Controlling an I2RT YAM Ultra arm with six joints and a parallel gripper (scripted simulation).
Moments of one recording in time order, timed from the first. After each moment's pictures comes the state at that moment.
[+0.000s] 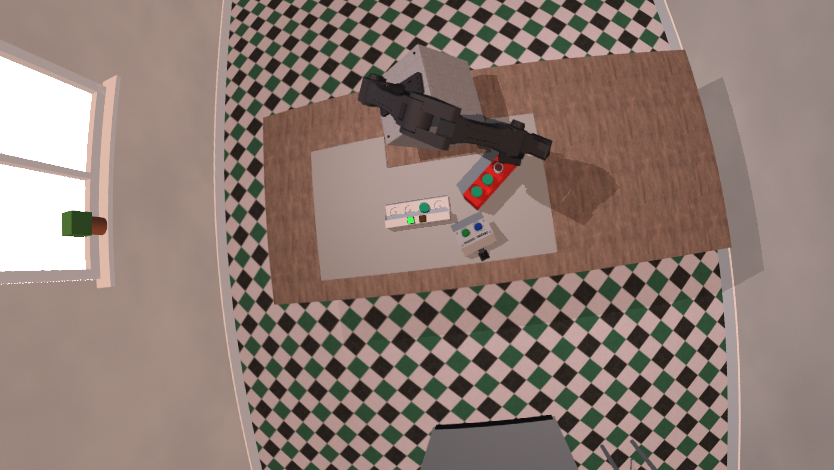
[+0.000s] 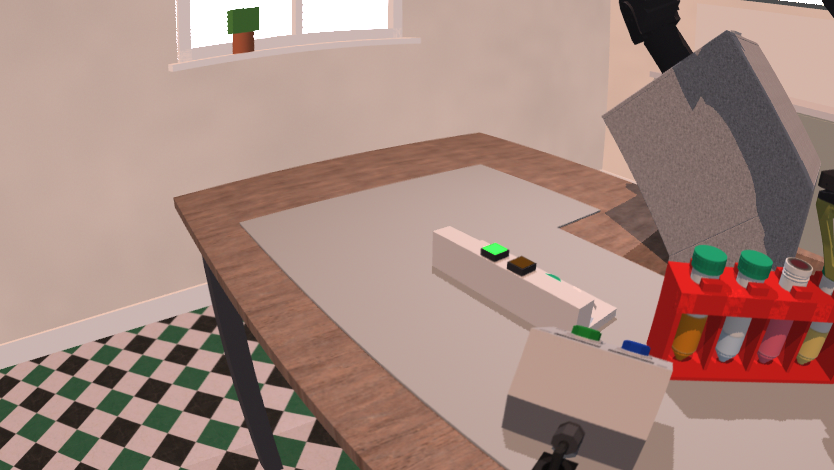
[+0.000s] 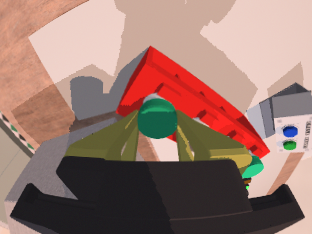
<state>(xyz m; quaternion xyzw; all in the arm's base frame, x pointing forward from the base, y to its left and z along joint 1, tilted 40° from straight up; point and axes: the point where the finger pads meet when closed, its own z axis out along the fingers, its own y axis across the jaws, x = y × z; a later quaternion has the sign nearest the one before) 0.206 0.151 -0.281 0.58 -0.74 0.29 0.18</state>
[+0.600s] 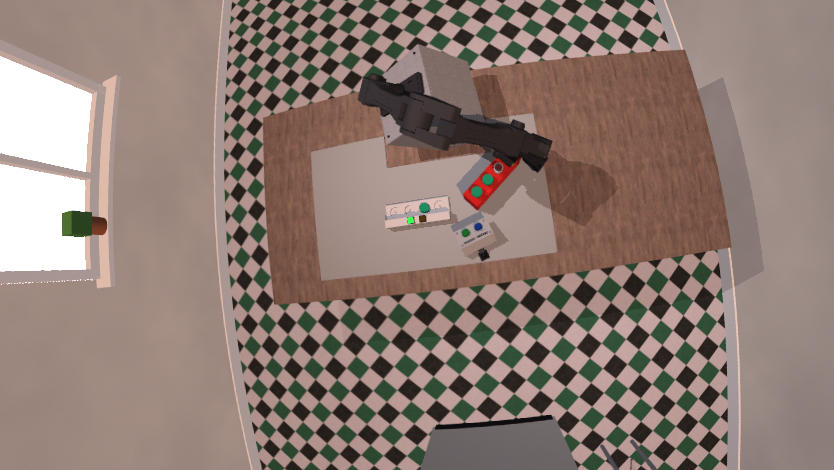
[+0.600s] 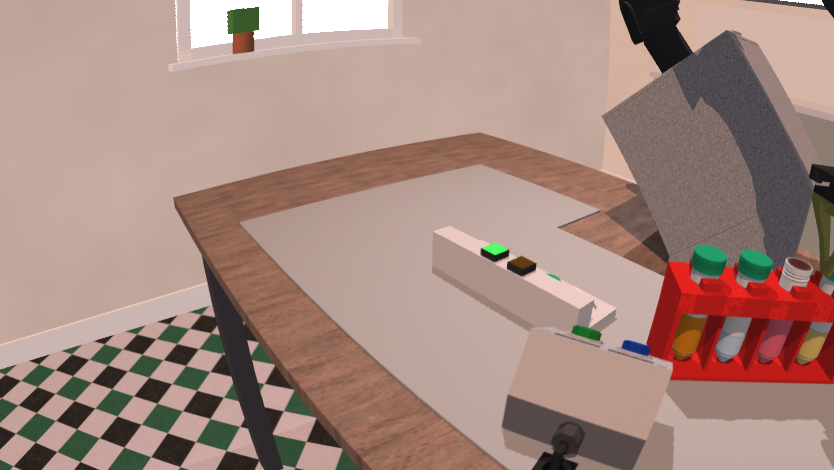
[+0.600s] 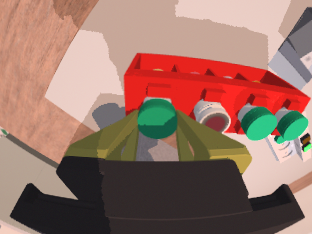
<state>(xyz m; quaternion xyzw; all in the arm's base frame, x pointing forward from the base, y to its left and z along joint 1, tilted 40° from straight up) 0.206 0.151 -0.281 0.37 -0.86 0.33 0.10</state>
